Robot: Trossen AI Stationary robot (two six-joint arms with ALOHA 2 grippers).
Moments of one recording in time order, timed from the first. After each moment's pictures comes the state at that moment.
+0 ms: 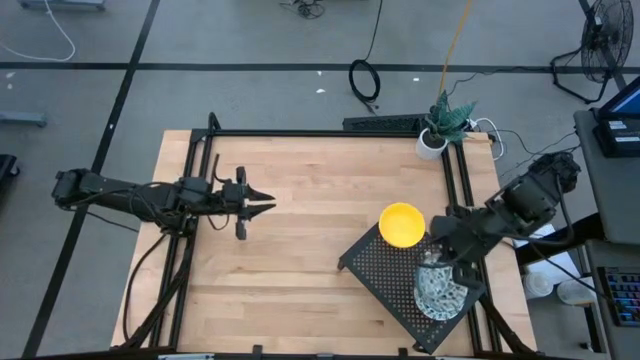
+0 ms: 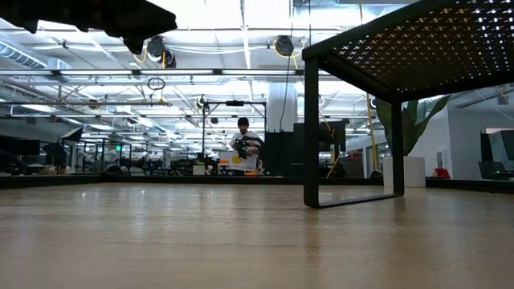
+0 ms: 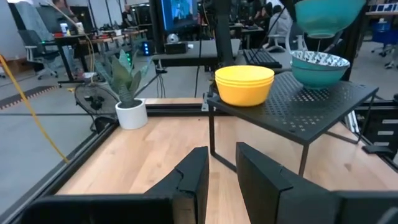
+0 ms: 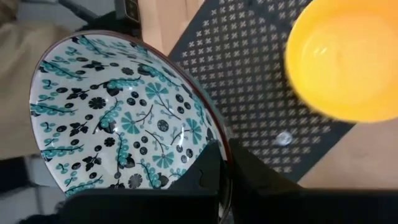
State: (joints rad) left arm -0.07 0.76 0.43 0.28 -0.15 0.04; right arm 0.60 1.32 1.77 -1.57 -0.03 0.81
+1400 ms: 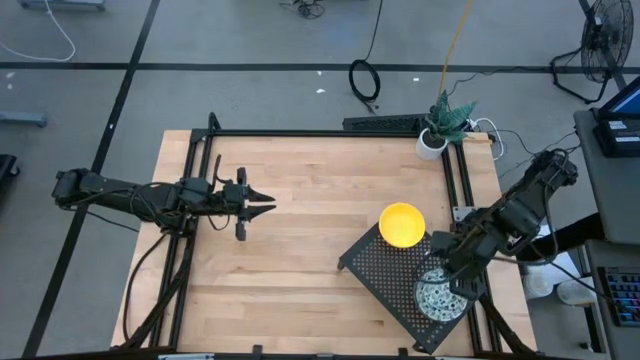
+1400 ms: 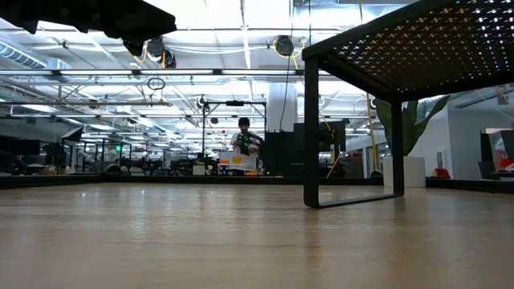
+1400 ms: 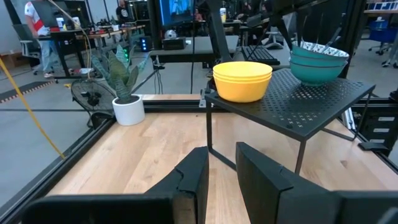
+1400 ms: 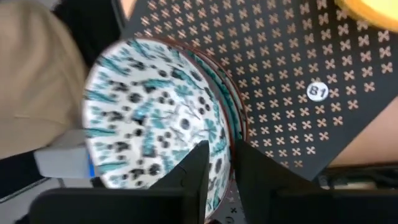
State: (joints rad) left arm -0.07 0.77 0.43 0.26 -0.14 0.03; right arm 0.72 1.20 1.40 -1.39 -0.11 1.04
